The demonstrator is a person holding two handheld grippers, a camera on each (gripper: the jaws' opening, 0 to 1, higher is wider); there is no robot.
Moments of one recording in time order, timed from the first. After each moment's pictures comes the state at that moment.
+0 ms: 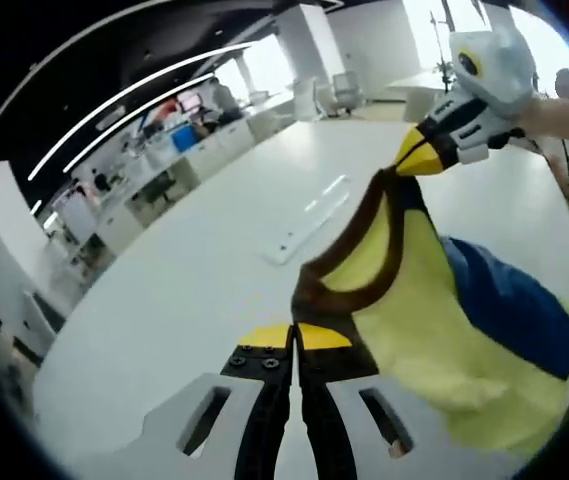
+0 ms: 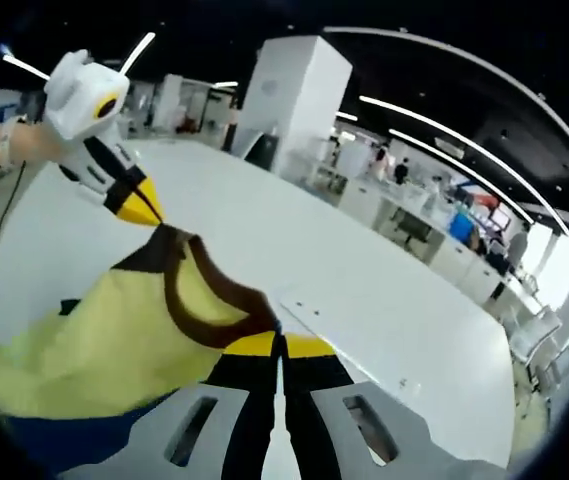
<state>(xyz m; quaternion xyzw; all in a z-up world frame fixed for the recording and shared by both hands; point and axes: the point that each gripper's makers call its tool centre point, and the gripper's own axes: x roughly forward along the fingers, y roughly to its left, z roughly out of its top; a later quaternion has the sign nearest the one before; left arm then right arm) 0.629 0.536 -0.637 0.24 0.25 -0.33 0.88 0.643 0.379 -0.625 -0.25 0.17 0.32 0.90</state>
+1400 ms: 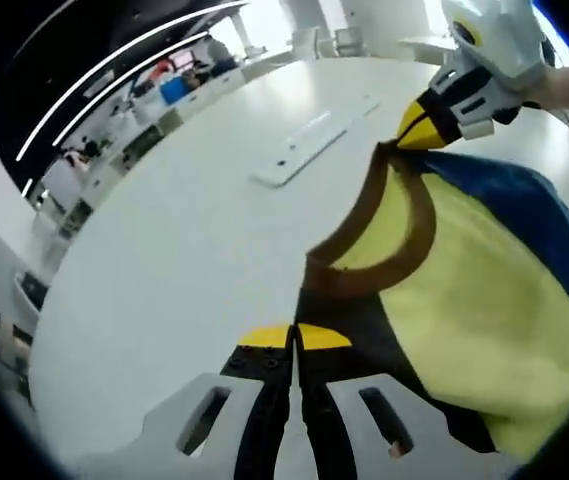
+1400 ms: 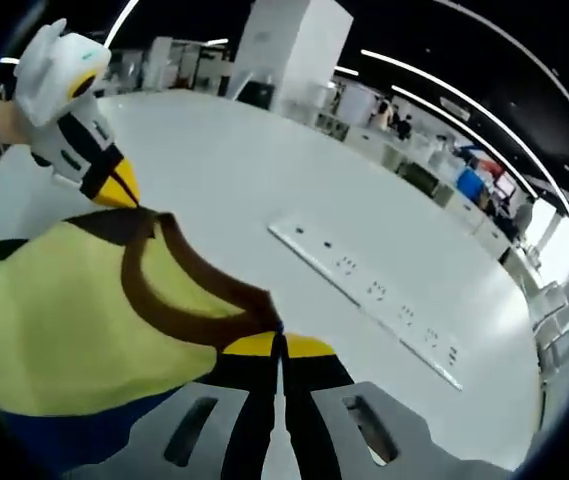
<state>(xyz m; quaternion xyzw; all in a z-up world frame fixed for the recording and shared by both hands) 0.686 0.558 -0.760 0.31 0.34 -0.30 0.83 0.712 0.377 -0.749 -0.26 0.27 0.30 0.88</state>
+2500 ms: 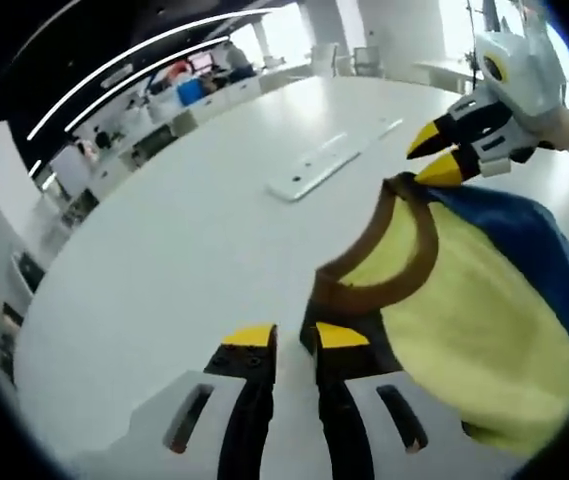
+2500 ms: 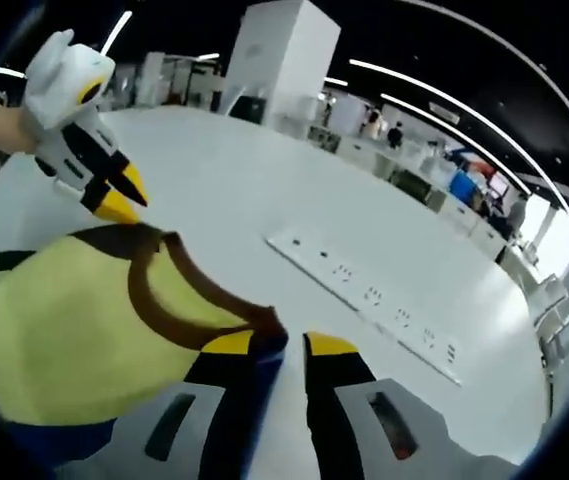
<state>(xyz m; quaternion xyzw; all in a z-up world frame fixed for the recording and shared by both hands) 0.683 0.555 -0.736 0.24 0.32 -0.30 0.86 0.699 0.379 -0.730 -0.23 0.23 0.29 0.90</state>
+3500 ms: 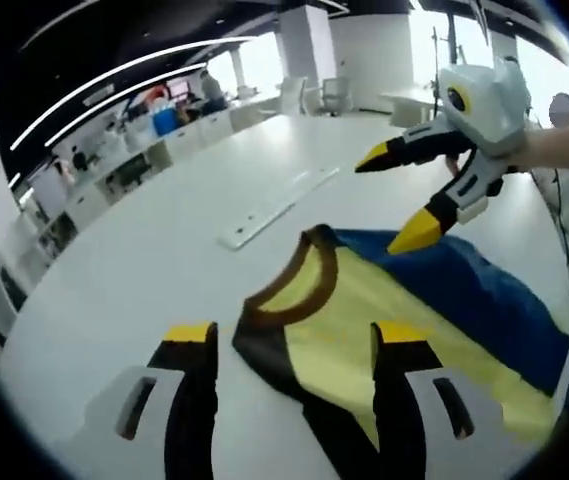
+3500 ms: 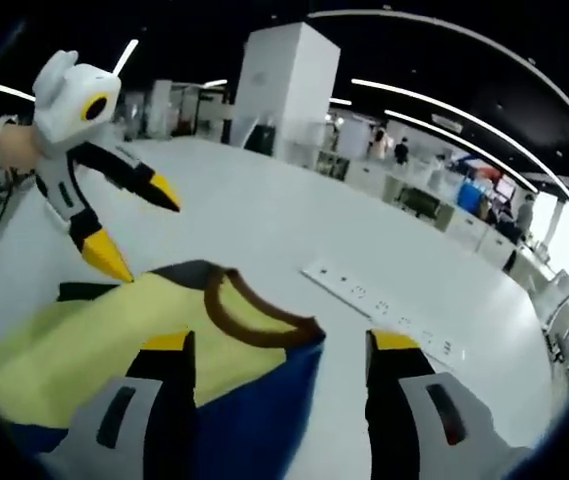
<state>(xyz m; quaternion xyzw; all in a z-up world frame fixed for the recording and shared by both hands) 0.598 0.513 -0.673 0.21 0.28 -0.38 0.86 0.620 0.388 -0.676 -0.19 0.20 0.32 0.90</state>
